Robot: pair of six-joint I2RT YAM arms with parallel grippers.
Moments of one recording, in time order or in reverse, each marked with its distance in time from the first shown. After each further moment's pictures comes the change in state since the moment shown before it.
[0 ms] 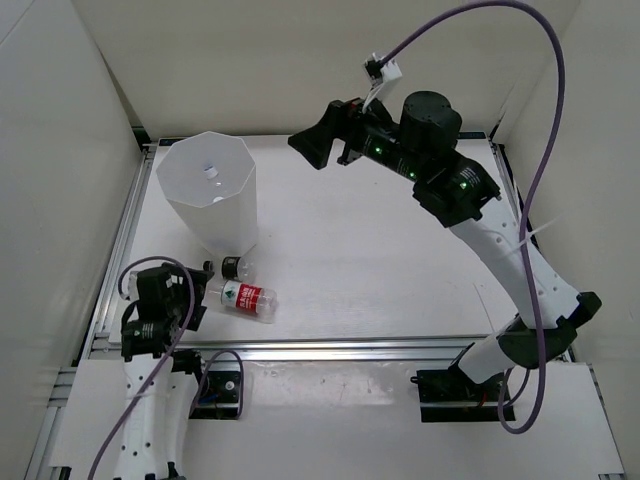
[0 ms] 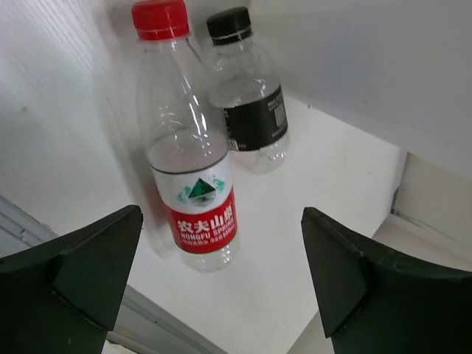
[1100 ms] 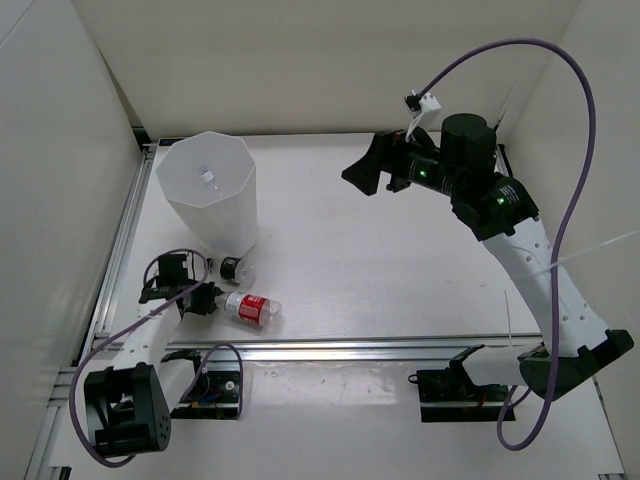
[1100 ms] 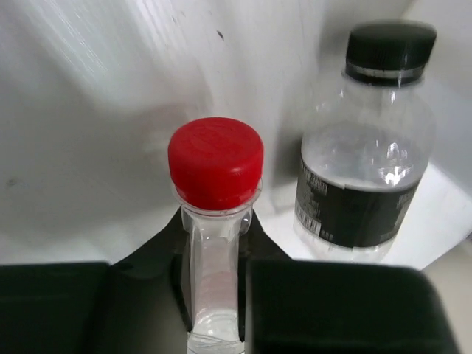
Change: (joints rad) left arm 0.000 0.562 -0.136 0.382 0.050 0.003; right arm -0.241 -0.218 -0.301 -0.214 -0.159 -0.049
